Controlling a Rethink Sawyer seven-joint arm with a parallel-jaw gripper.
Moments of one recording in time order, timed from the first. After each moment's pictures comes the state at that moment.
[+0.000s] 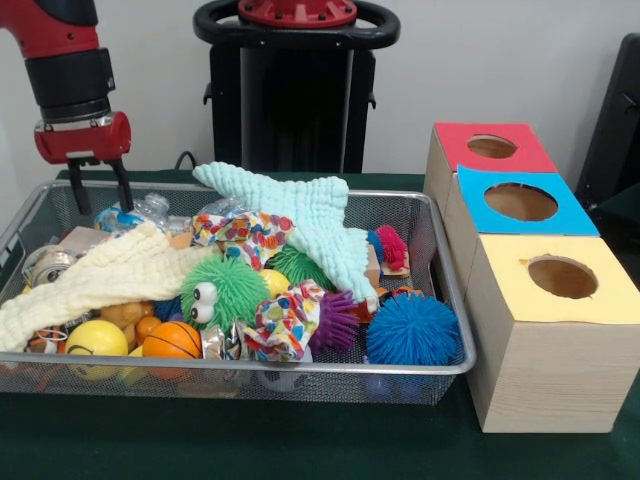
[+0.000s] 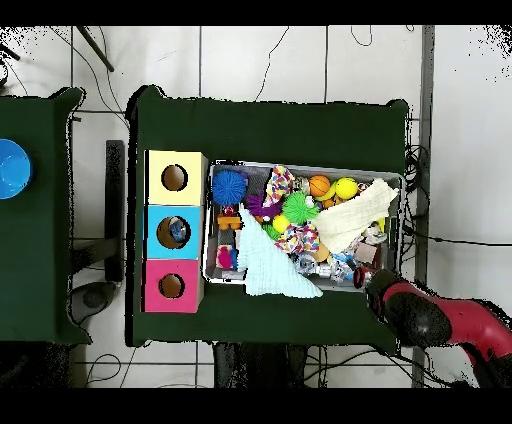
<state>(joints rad) -1.39 -0.54 0.77 1.93 -0.92 0.46 1.81</state>
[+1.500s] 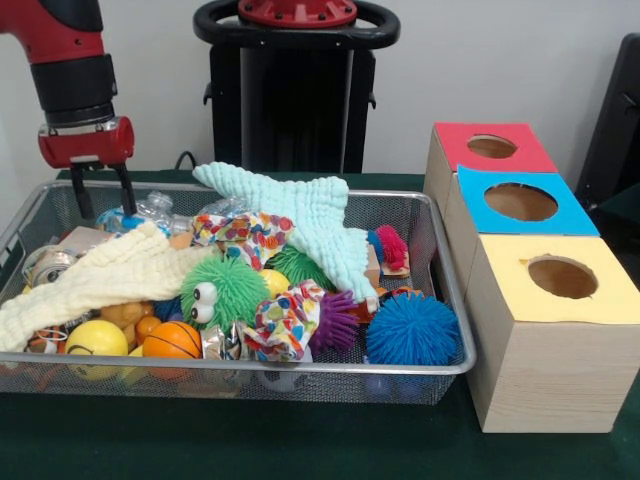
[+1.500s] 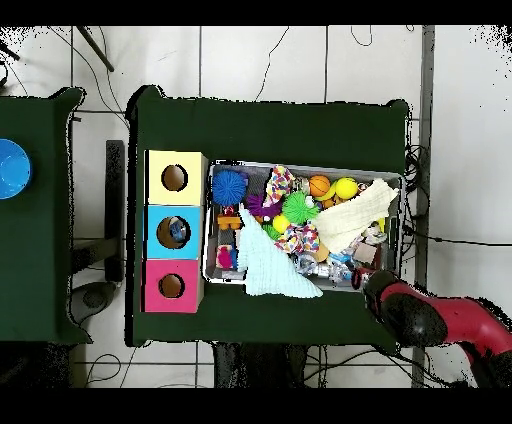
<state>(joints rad) -1.39 -0.53 0.78 1.93 -0.97 0.46 1.81</state>
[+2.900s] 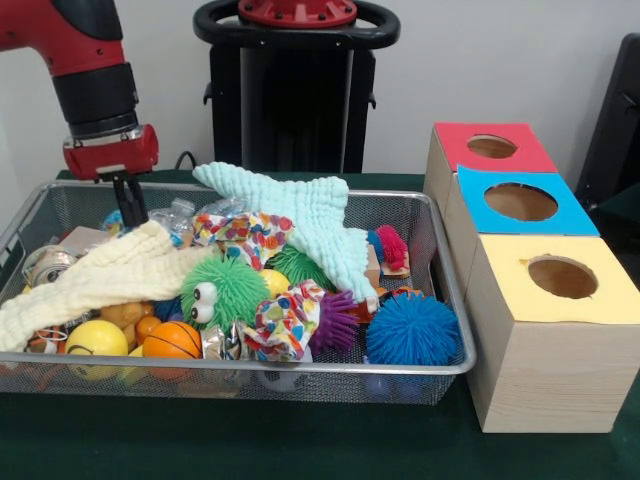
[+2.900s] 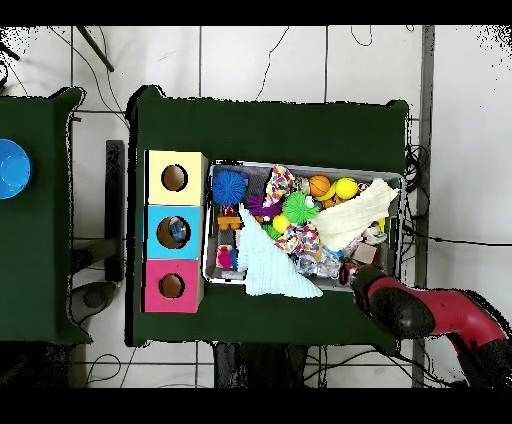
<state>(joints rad) -1.37 -0.48 0.80 1.93 -0.97 0.46 1.81</state>
